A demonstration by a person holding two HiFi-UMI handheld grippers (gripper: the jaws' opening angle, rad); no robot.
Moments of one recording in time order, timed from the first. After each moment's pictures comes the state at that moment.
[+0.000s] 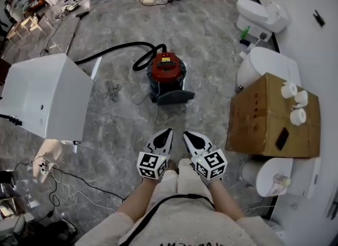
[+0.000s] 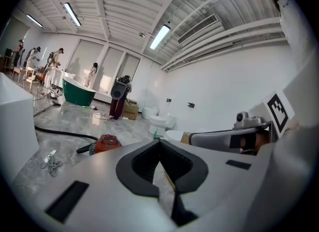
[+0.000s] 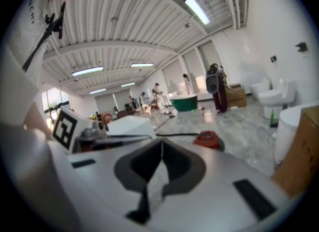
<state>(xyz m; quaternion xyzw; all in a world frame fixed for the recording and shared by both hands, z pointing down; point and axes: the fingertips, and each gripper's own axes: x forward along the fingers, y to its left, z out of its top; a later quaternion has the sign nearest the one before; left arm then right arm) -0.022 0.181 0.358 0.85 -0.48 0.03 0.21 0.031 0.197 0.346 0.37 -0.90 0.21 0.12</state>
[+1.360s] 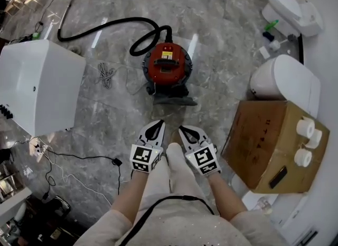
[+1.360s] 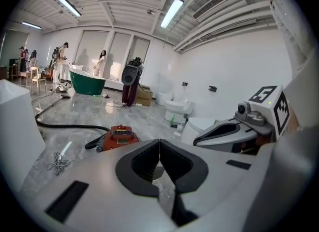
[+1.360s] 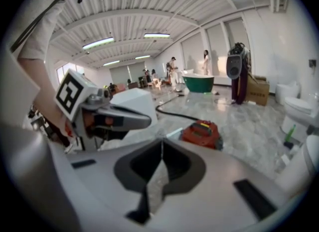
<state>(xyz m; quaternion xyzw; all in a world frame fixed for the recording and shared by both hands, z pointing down) -0.027 -0.009 0.474 0.80 -0.53 0.12 0.26 0.036 0.010 0.477 0.25 -0.91 0.18 0.27</state>
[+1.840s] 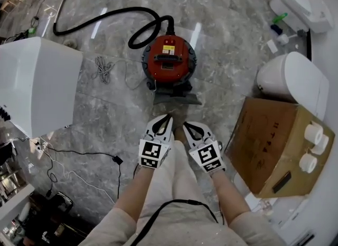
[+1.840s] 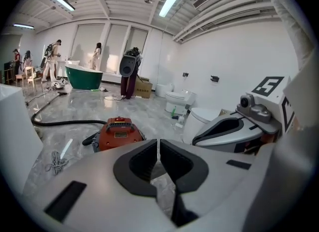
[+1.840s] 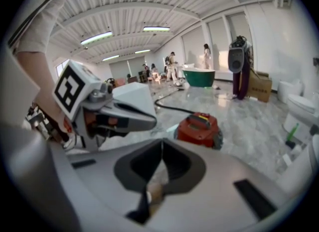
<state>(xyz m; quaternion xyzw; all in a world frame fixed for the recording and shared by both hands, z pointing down) -0.012 -0.047 0.533 0.80 -0.51 0.17 0.26 0.039 -0.023 0.529 0.24 -0.90 0.18 0.30</state>
